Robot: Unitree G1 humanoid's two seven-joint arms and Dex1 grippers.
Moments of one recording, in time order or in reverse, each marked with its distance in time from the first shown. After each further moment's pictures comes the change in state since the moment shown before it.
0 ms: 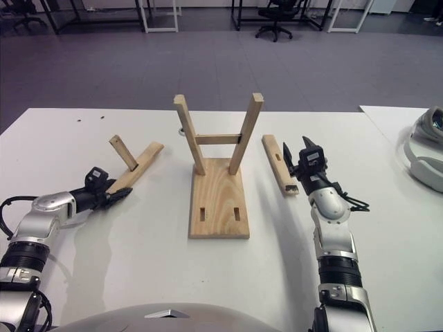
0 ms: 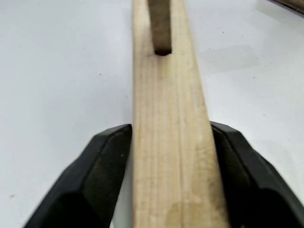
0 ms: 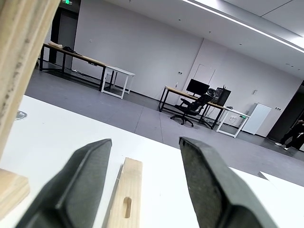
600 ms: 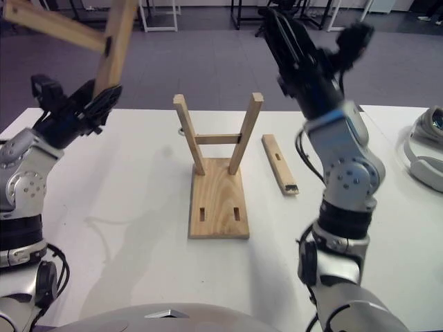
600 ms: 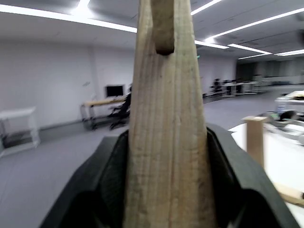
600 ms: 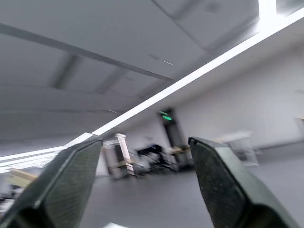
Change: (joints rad) left arm -0.227 -0.089 0.213 -0.640 -0.441 0.167 0.131; right arm -0.530 0.042 -0.080 -0.505 1.024 0.737 -0.127
